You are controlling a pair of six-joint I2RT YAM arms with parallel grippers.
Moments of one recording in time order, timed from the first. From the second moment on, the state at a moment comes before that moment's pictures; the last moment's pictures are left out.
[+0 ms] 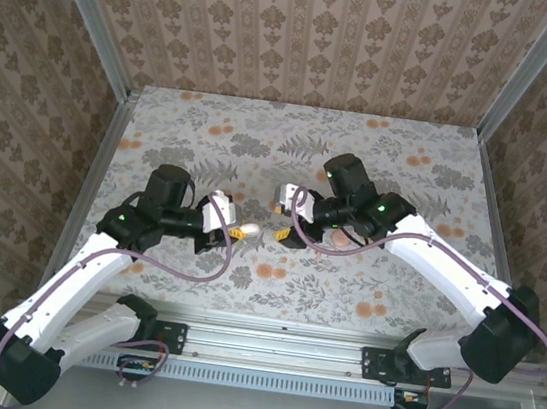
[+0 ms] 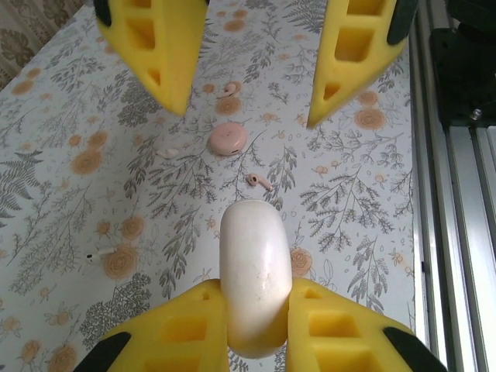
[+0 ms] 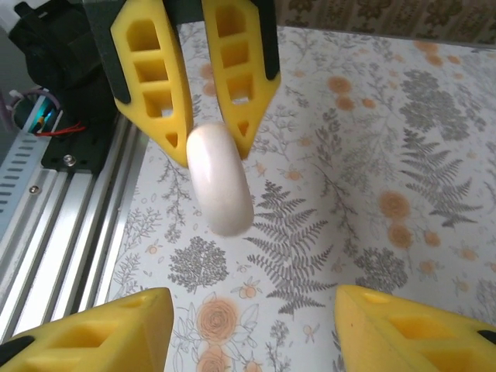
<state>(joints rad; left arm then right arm) -0.53 0.90 0.83 -0.62 0.69 0.64 0.68 1.39 1.21 -0.57 -0.64 -0.66</state>
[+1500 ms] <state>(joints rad) -0.56 0.91 0.78 -0.45 0.67 0.54 0.72 1.46 1.23 -0.51 -0.69 -0.73</state>
